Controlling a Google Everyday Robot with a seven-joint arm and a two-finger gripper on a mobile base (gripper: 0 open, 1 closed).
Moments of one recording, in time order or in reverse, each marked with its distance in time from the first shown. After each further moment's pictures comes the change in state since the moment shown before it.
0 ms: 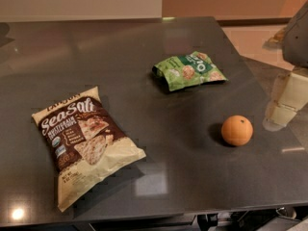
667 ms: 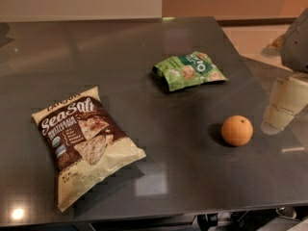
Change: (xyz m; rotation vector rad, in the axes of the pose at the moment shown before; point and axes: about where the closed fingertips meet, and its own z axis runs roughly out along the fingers) arm 0.004 0.003 0.011 -0.041 -0.032 0.022
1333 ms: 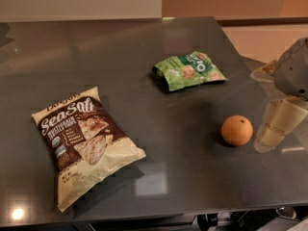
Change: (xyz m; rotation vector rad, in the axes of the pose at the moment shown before) arm 0.005 0.021 0.040 -0.105 -0.118 0.015
